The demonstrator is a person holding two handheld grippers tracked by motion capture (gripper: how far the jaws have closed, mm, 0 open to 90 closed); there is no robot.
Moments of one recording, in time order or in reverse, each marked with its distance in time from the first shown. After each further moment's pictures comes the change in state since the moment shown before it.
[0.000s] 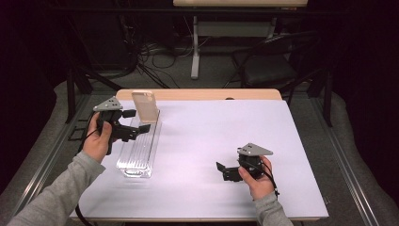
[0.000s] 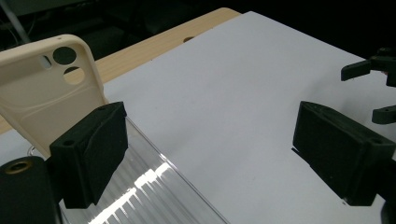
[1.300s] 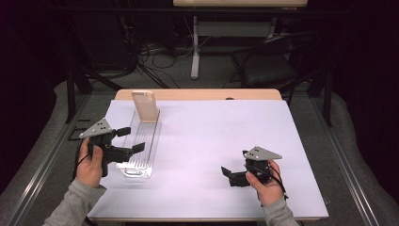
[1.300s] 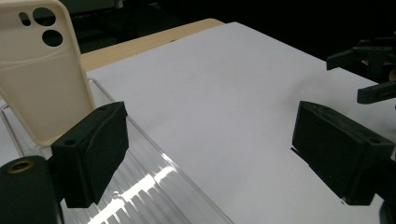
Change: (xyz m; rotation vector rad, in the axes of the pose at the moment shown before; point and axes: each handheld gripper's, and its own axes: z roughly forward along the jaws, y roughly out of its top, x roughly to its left) left arm -0.025 -0.054 -0.028 -0.084 -0.010 -0.050; right arm 0.002 0.000 -0.029 0.006 0.024 -0.032
